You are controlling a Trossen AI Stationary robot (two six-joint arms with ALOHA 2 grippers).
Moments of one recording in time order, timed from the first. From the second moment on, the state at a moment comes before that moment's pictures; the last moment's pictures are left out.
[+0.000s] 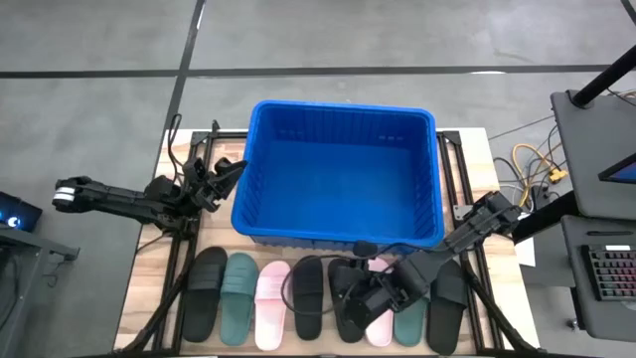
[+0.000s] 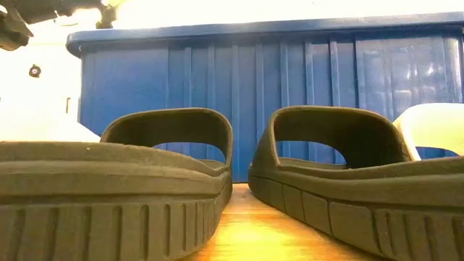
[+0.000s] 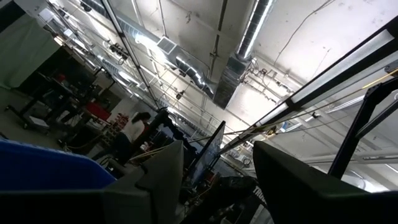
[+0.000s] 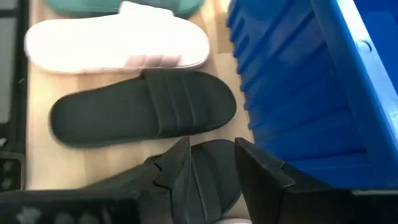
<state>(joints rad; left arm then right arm) -0.05 0.64 0.26 1.01 -0.37 -0.52 0.59 1.90 1.74 -0.95 0.53 0.63</state>
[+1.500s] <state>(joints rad) -0.05 0.69 0.26 1.00 -0.37 -0.52 0.67 2.12 1.67 -0.97 0.50 0.45</state>
